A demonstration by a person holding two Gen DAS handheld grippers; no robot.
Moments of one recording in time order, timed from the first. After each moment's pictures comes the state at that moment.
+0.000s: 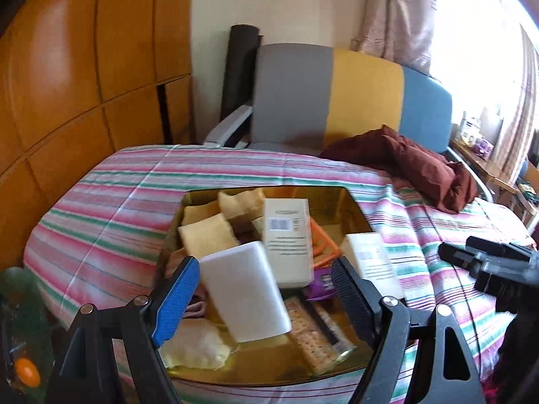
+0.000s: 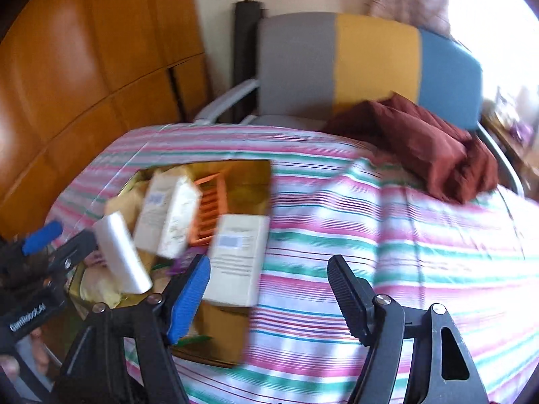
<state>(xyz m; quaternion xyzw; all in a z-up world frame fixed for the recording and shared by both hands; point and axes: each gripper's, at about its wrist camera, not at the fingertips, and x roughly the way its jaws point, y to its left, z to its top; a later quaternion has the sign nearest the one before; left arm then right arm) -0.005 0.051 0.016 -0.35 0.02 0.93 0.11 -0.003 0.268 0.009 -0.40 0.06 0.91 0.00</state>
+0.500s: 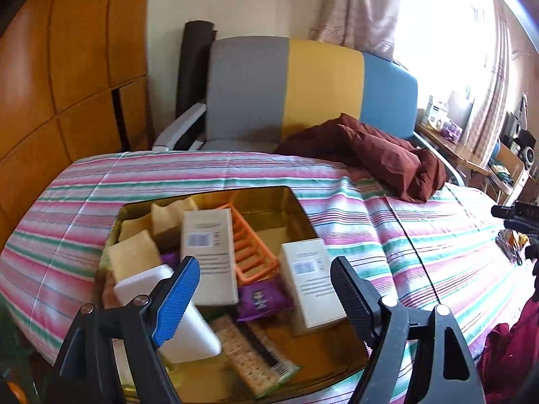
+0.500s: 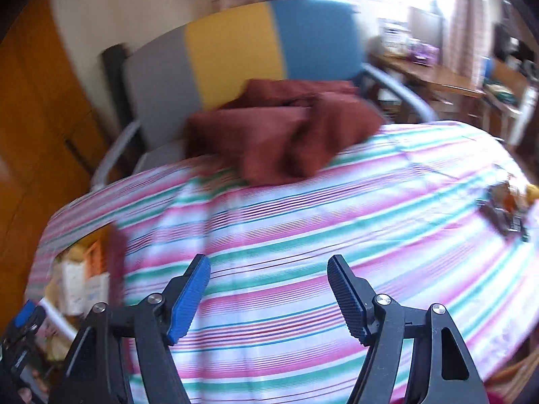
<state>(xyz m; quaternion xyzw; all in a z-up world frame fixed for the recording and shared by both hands) -0.020 0.114 0.015 -0.36 0.03 0.91 0.19 0.046 0.486 0.036 -0.40 0.18 0.88 0.19</state>
